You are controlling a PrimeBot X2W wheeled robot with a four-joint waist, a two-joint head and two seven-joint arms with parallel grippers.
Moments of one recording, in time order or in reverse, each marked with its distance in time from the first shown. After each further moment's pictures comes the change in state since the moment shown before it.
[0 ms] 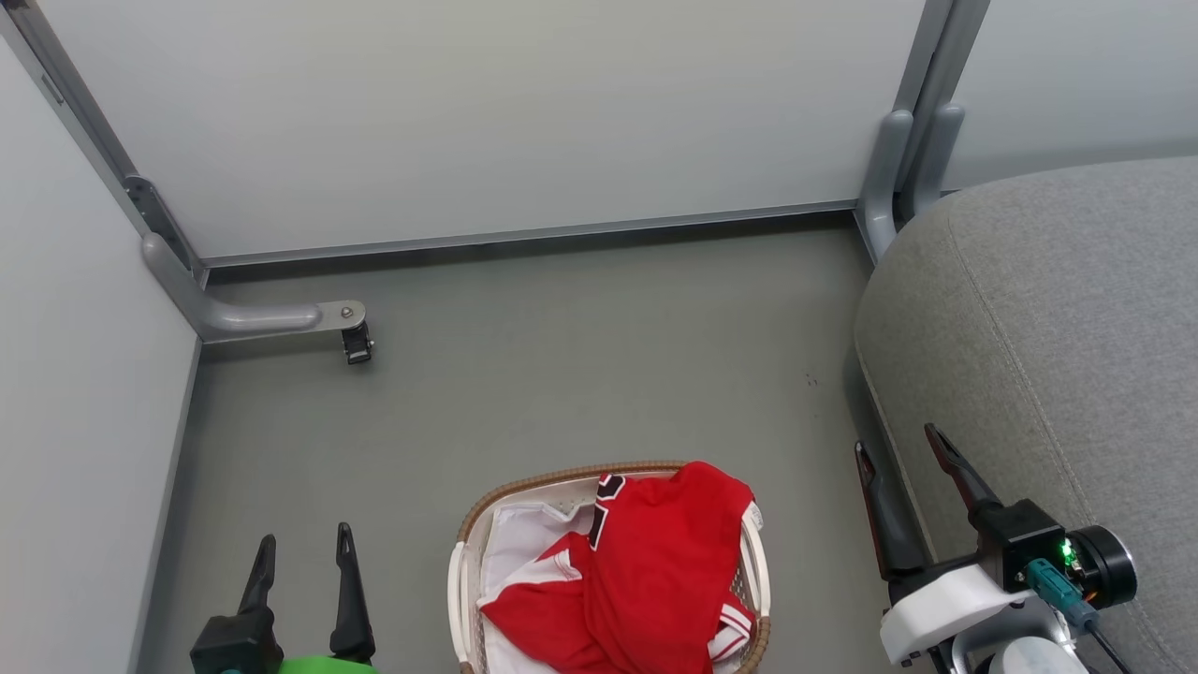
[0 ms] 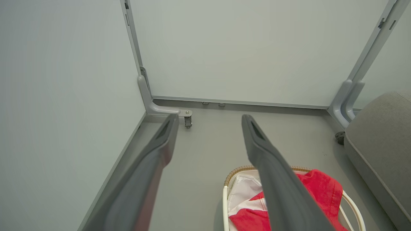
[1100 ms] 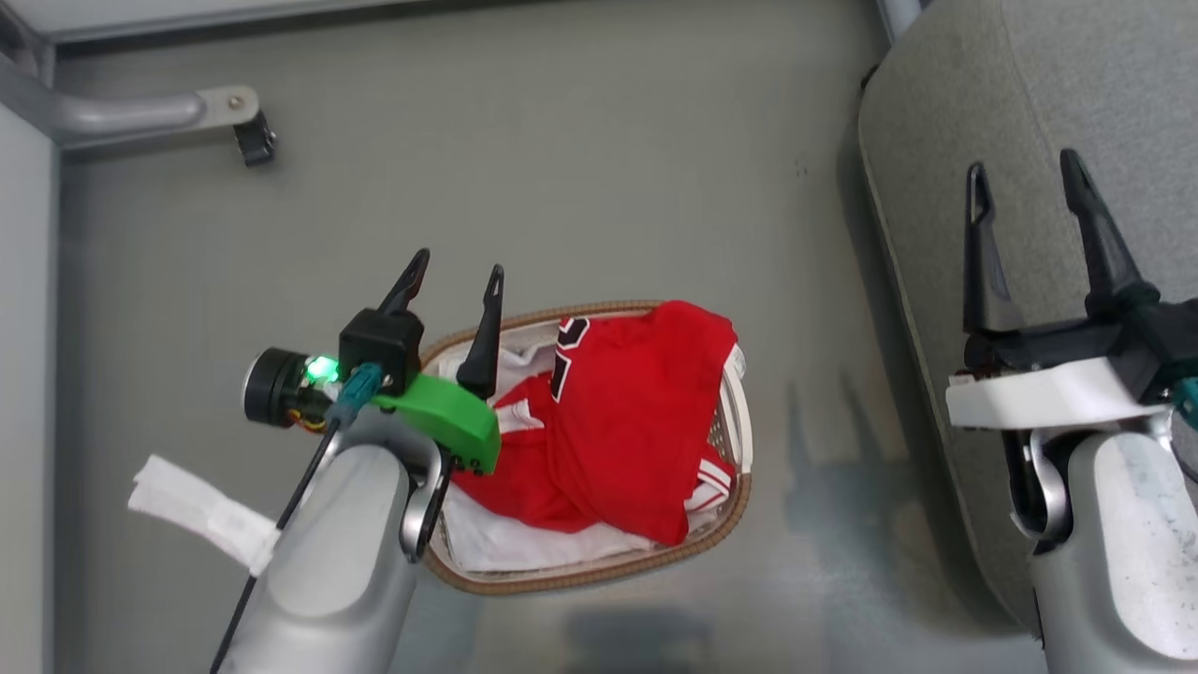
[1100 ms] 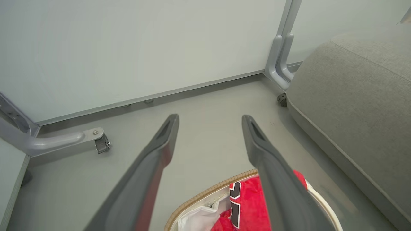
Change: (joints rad) left arm -0.605 0.000 -0.280 0.344 0.008 -0.091 0.008; right arm -0.293 -0.001 -0.130 -0.181 0.008 0.000 0.000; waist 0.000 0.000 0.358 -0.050
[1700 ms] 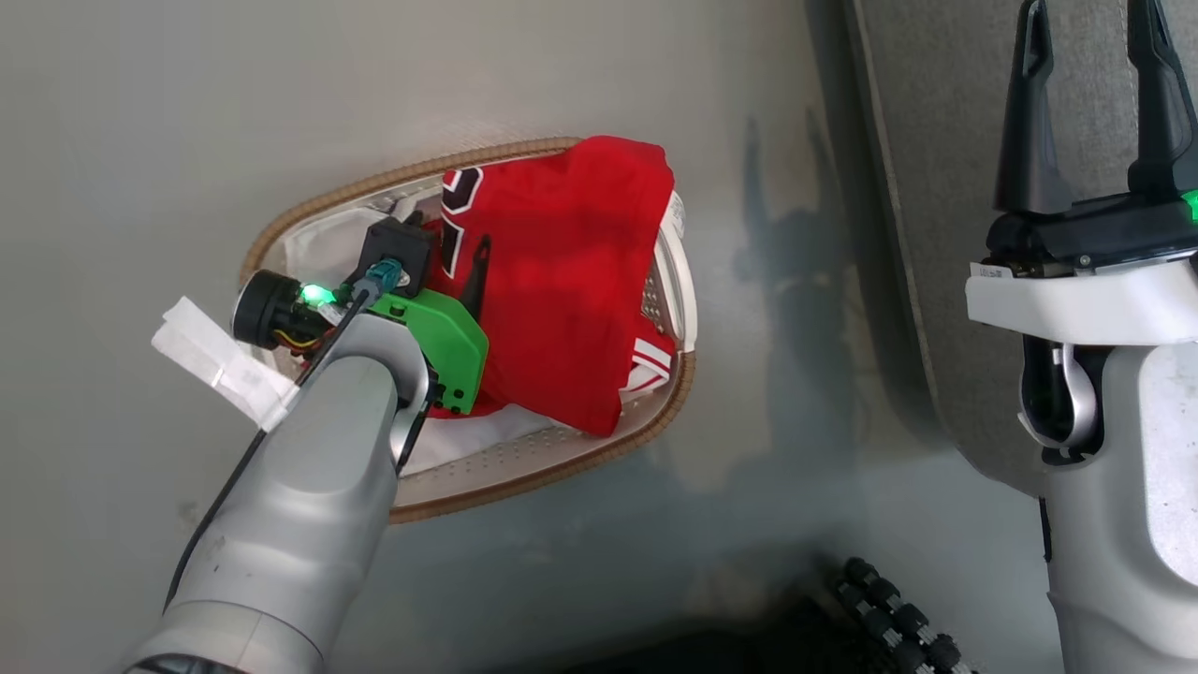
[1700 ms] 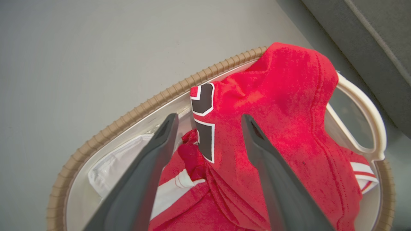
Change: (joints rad) left arm -0.314 0.001 -0.169 0.425 -0.058 -0.023 0.079; right arm -0.174 -0.001 0.020 -0.088 0.105 0.000 0.000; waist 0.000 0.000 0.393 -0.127
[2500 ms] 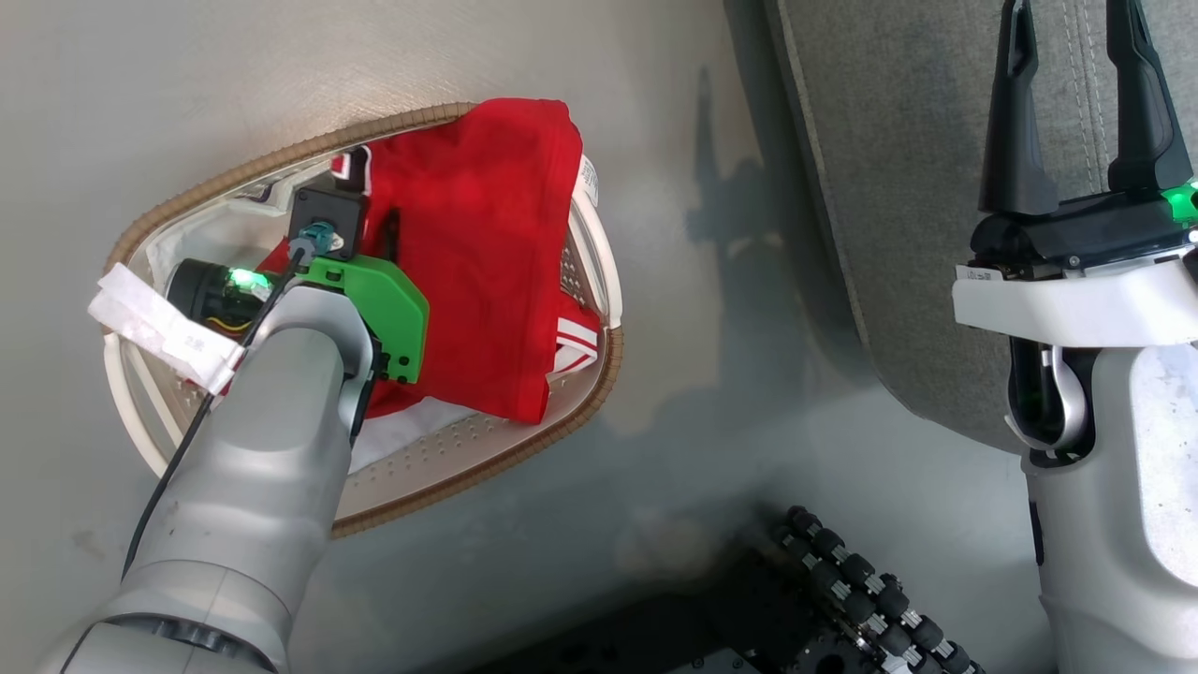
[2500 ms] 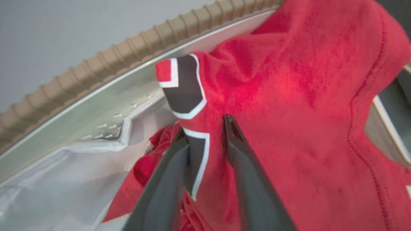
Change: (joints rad) left arm -0.119 0.025 0.016 0.193 -0.047 0.032 -0.011; right arm -0.005 0.000 0.031 -0.005 0.057 0.000 0.000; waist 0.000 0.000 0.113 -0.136
